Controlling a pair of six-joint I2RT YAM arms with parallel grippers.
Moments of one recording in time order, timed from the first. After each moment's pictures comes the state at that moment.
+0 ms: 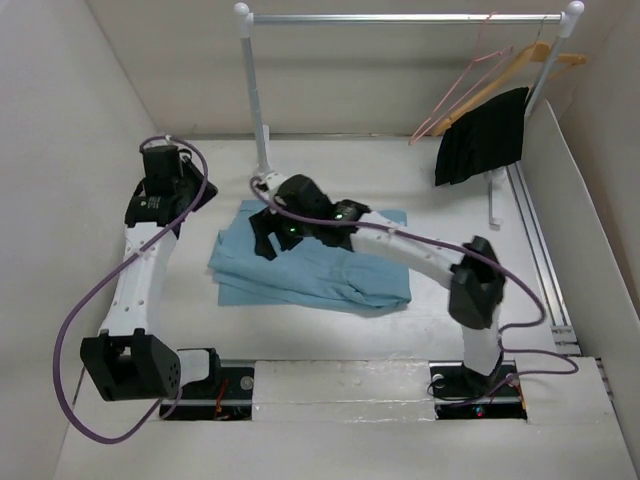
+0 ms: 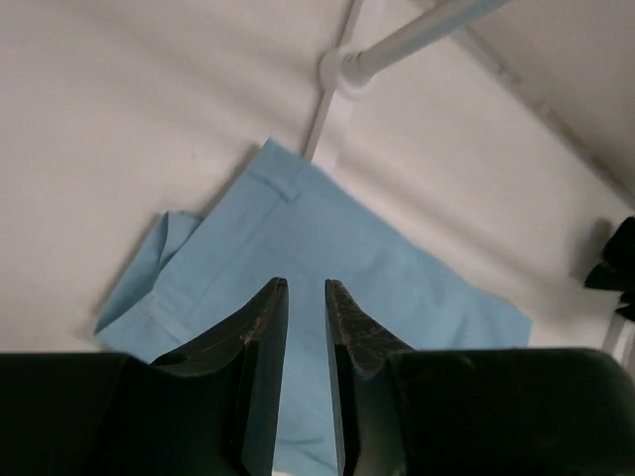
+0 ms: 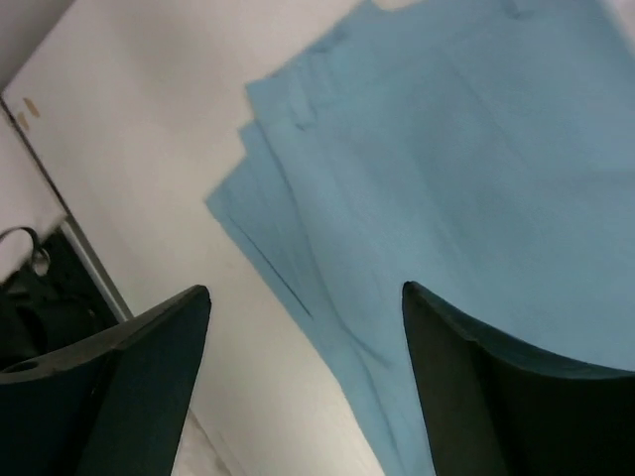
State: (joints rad) left arm 0.02 1.25 1.30 -0.62 0.02 -0.62; right arm 1.00 2.03 1.82 -0.41 -0.10 0.30
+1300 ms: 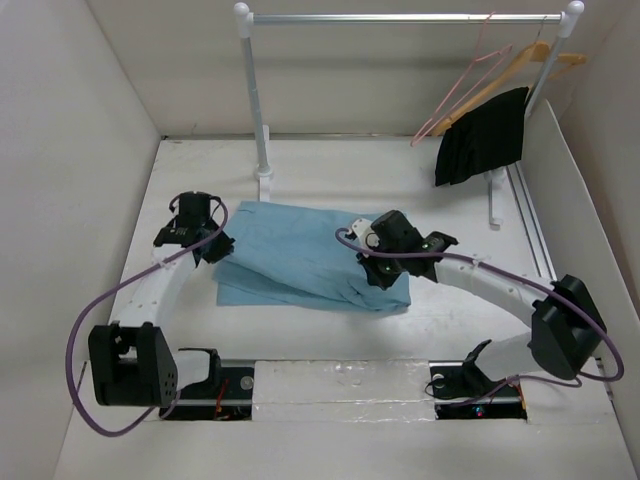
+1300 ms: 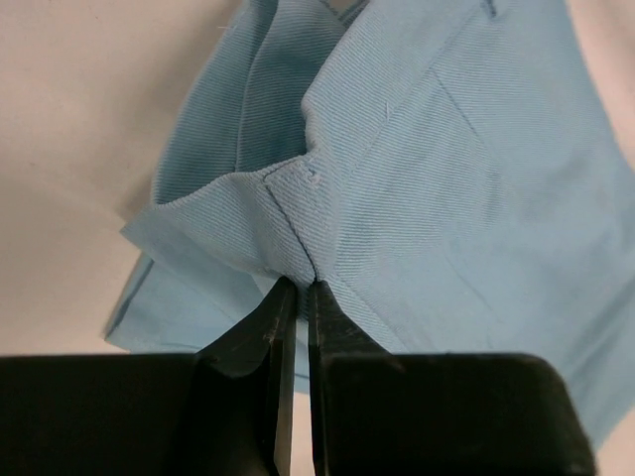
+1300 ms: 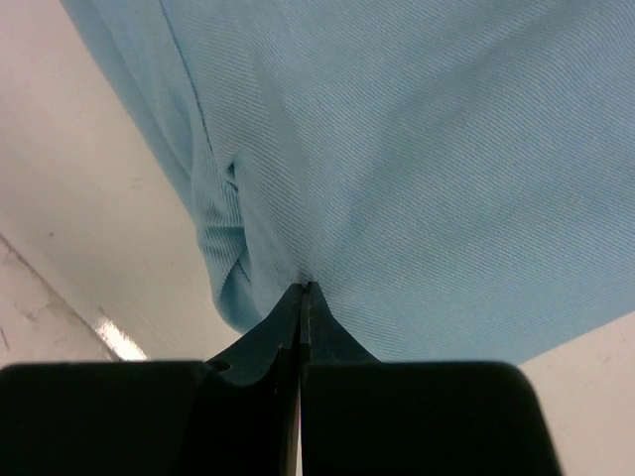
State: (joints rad) left arm -0.05 1.24 0.87 -0.61 -0.04 -0.73; right arm 0.73 1.41 0.96 -0.54 -0.18 -0.08
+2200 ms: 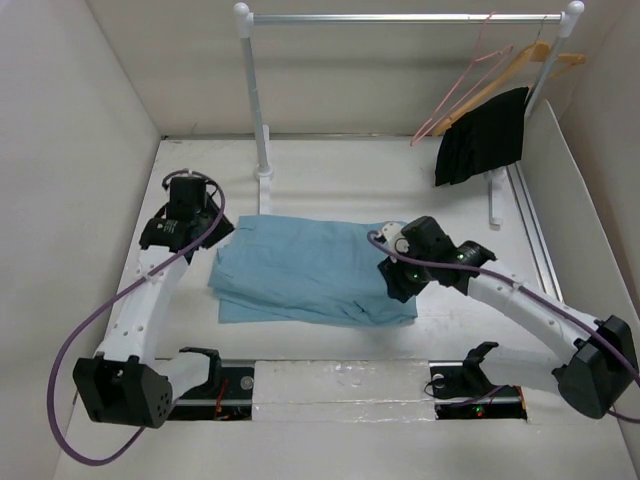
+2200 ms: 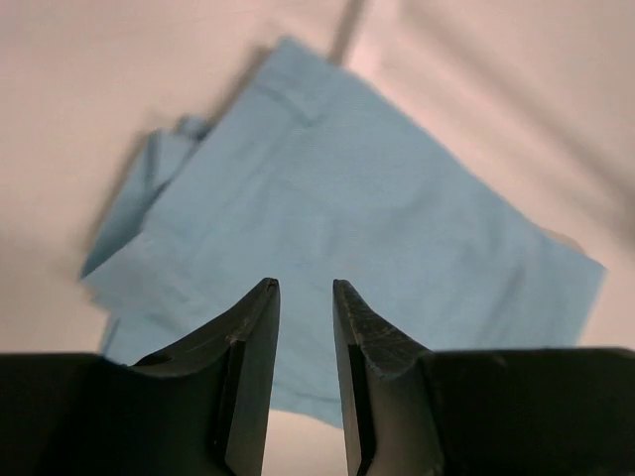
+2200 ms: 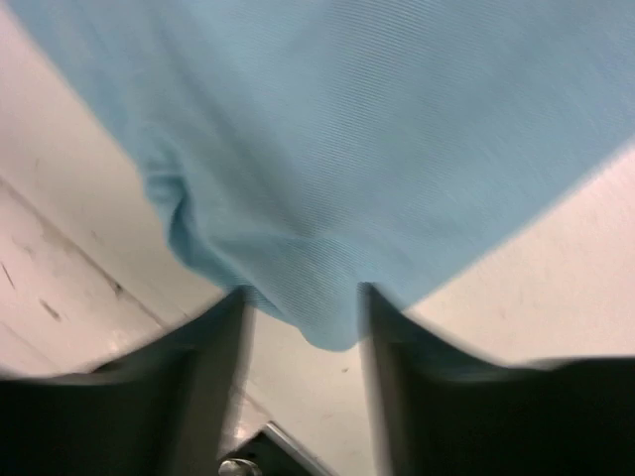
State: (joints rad) left arm -0.10 1.13 1.04 -0.81 -0.08 -0.69; right arm 0.68 1.17 0.87 -0.72 -0.16 -0.06
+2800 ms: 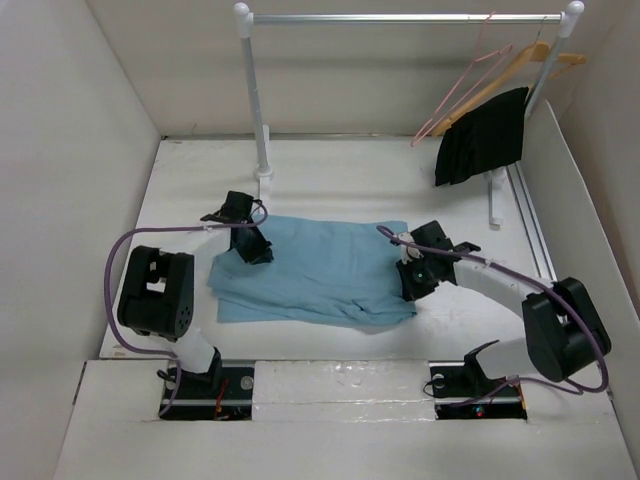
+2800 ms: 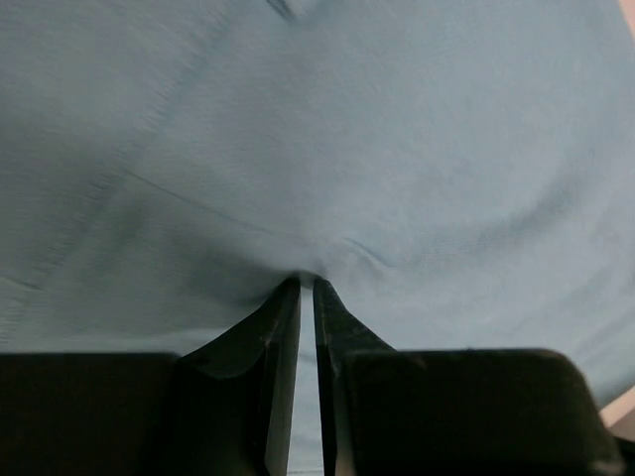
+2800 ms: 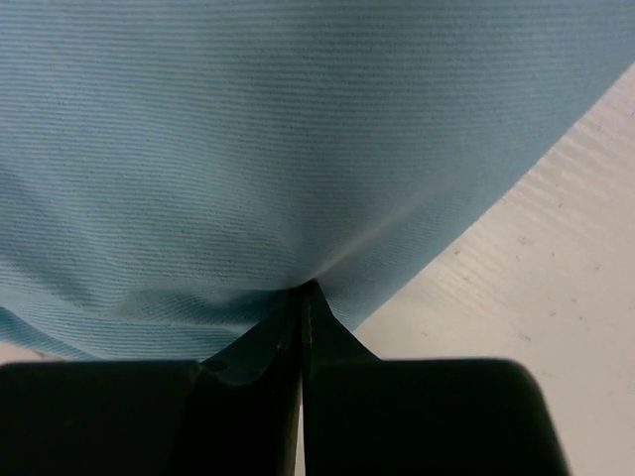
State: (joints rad) left arm -0.24 1.62 0.91 -0.44 0.13 -0.80; right arm 0.43 1.36 0.69 -0.51 -0.25 0.01
